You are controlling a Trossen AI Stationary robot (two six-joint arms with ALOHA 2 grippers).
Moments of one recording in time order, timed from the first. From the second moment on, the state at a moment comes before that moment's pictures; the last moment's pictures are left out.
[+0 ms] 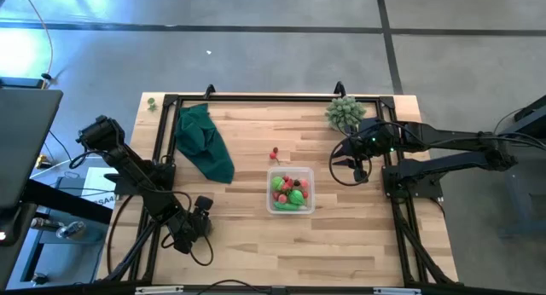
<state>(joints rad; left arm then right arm) -0.75 1.40 0.51 -0.24 -0.25 -0.42 -0.13 0.90 0.84 -0.67 -0.17 -0.18</state>
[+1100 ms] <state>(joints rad) -0.68 1.14 0.51 -0.07 -0.67 -0.29 -0.13 0.90 0.84 -0.67 -0.17 -0.18</state>
